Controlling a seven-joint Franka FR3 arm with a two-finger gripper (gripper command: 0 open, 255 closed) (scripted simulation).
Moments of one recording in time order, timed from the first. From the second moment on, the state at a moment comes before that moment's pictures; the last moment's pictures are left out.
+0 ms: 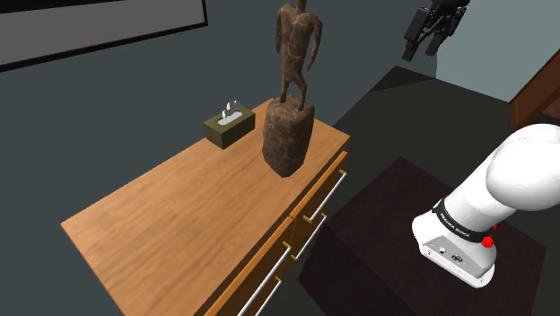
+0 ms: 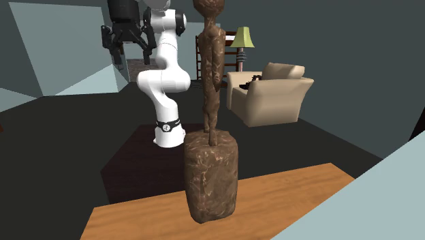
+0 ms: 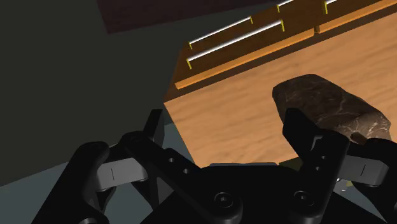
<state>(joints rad) -0.01 -0.79 -0.03 -2.36 -0.03 1.58 0.15</state>
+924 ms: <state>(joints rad) 0.10 -0.57 0.09 -2.16 0.06 1.77 0.17</state>
